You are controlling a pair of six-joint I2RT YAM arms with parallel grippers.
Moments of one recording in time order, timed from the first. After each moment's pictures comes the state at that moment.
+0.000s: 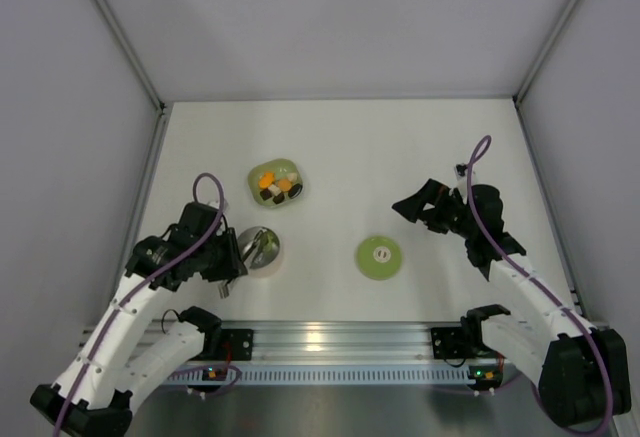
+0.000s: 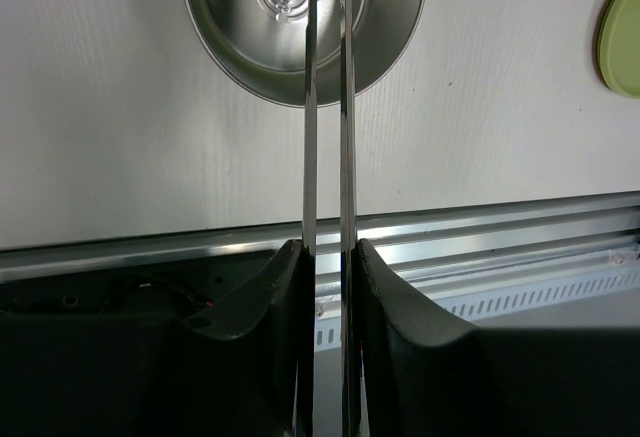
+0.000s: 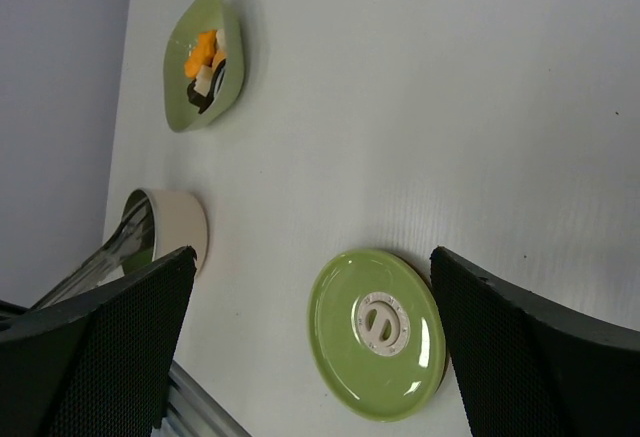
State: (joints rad) left arm -0.43 0.75 0.88 -1.19 0.06 -0.57; right arm 0.19 0.93 0.45 0.04 -0.42 0.68
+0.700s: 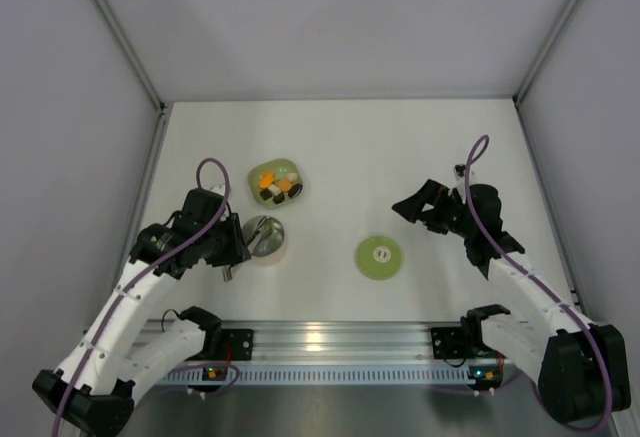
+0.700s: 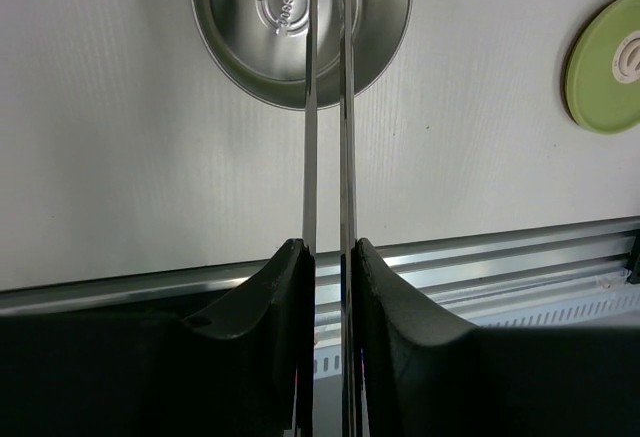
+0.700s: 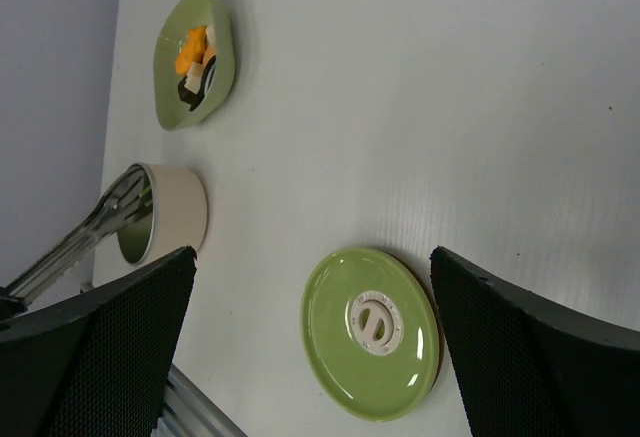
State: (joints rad) left arm -0.43 0.84 0.94 -1.10 0.03 -0.55; right arm 0.19 0.95 0.45 0.04 -0.41 0.67
